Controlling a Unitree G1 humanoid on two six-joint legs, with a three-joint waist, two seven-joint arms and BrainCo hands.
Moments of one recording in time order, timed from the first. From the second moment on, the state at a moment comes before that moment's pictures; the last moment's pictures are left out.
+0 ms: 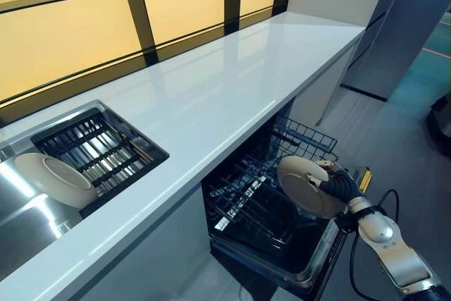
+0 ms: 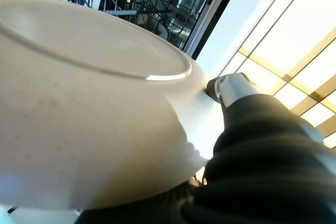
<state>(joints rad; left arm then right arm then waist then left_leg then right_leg) 0.07 0.25 -0.21 1.08 -0.13 -0.14 0.00 -0.07 -0.67 0.14 -0.11 0.00 0.06 -0.04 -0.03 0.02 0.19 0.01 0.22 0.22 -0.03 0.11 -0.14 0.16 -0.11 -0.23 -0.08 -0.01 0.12</state>
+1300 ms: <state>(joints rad) 0.05 0.24 -0.26 1.07 -0.13 -0.10 0.00 -0.09 -0.55 0.37 0.05 -0.10 0.11 -0.11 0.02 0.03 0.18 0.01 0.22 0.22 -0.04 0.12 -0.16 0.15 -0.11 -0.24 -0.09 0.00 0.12</state>
